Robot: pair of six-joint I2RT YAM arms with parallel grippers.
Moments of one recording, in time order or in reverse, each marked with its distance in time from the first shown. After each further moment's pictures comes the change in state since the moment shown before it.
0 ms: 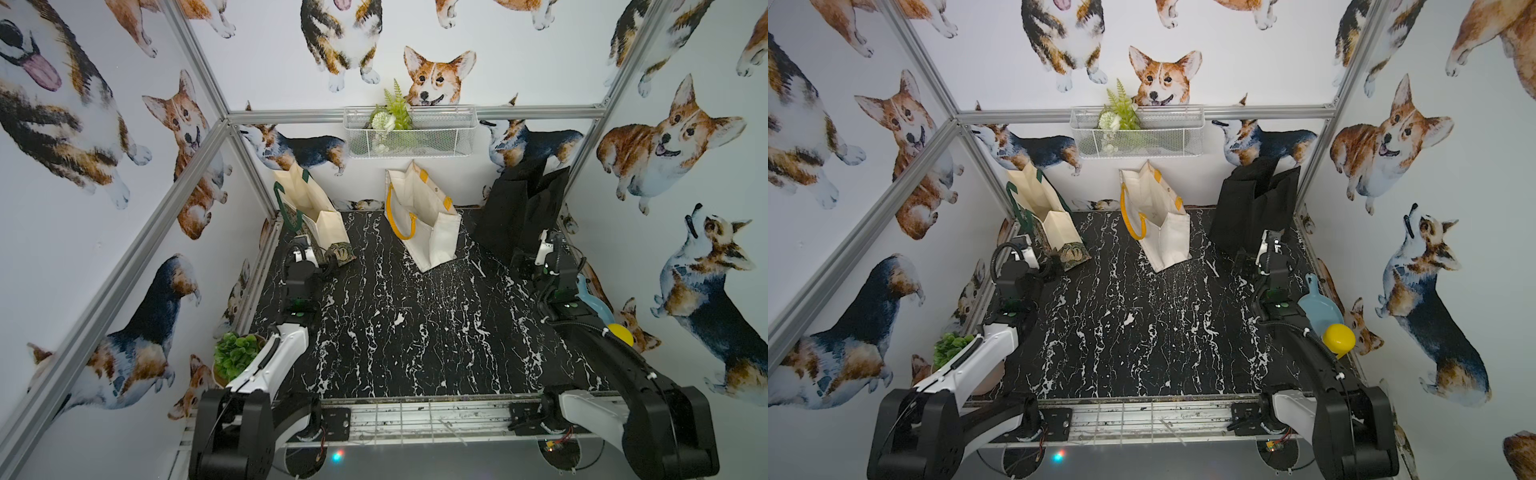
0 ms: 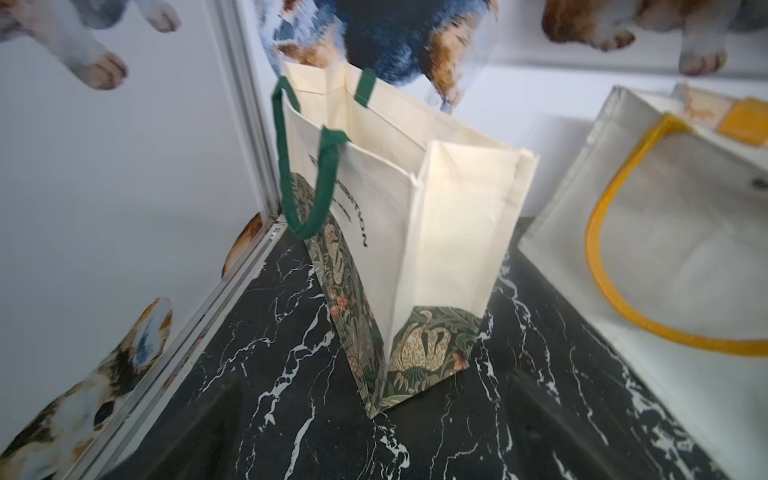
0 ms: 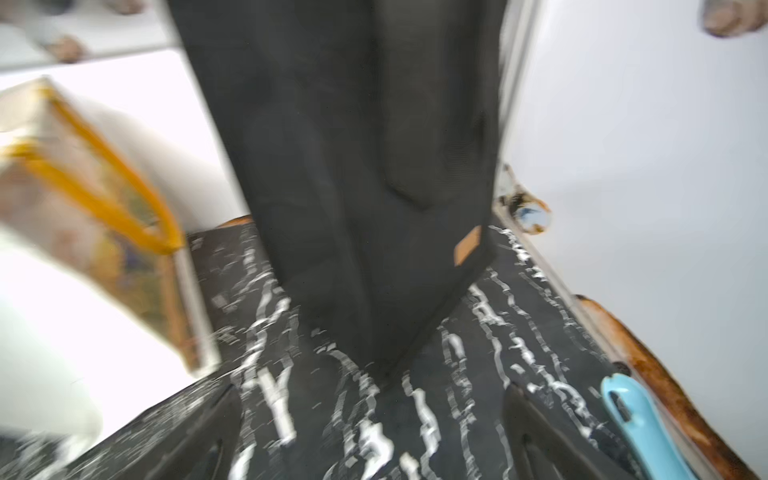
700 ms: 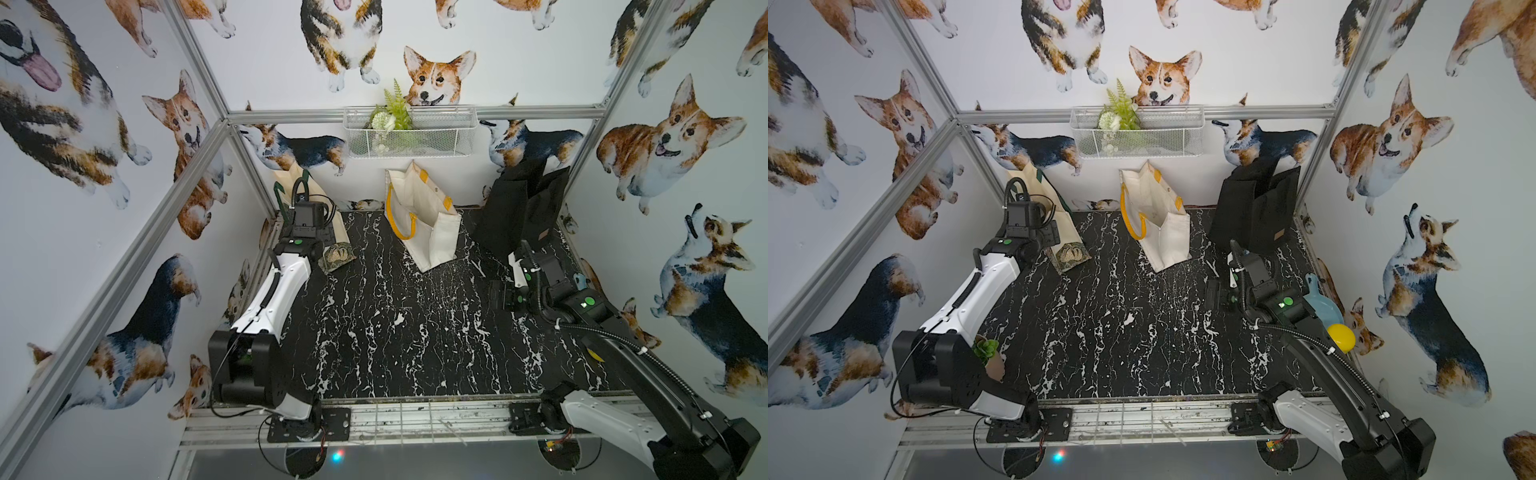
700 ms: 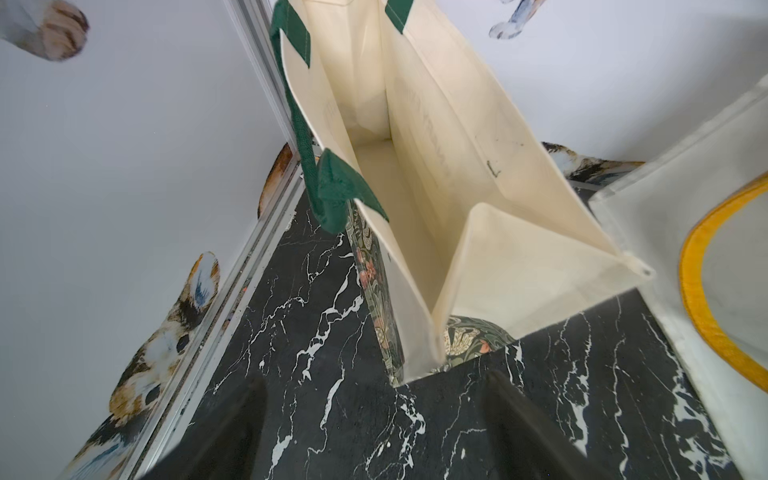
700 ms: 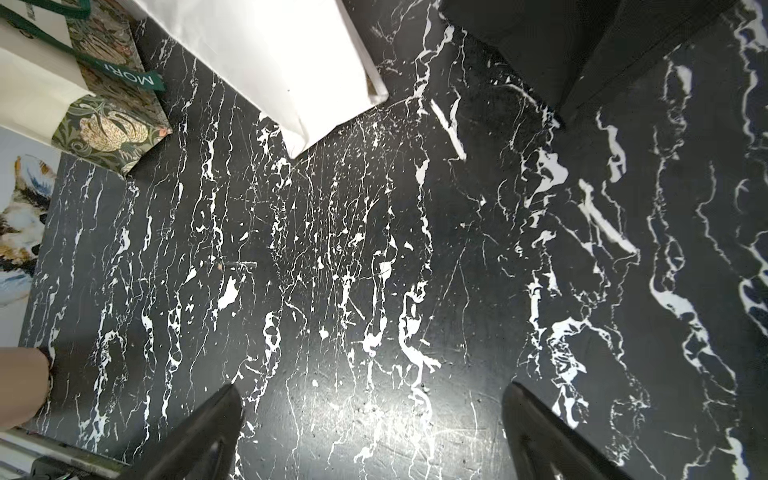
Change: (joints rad) left arm 0.000 0.472 0.751 -0.722 -0.072 -0.032; right arm 0.263 -0.079 0.292 -0.882 -0.296 0.296
